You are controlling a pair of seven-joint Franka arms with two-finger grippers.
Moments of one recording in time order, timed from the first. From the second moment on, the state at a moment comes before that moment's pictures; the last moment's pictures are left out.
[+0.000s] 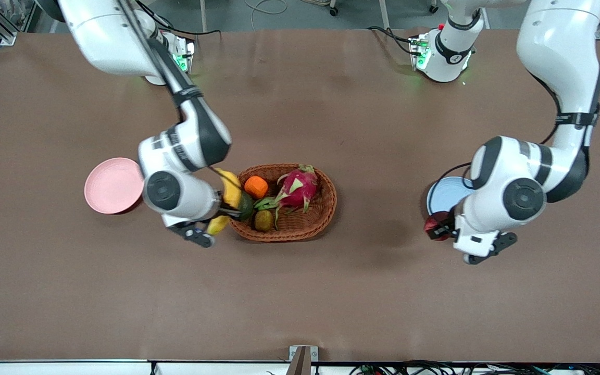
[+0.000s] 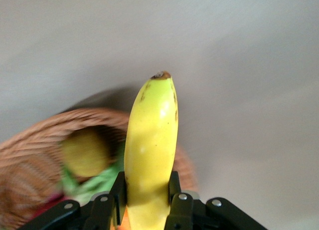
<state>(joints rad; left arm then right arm) 0.01 0.55 -0.24 -1.58 0.12 1.98 -0.69 0.35 0.60 0.01 -1.45 0.15 1.86 0.68</state>
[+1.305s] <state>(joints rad) 0.14 0.39 -0.26 -1.77 0.12 2.01 -0.51 -0.16 0.34 0.01 -2.06 0.03 2.16 -0.16</state>
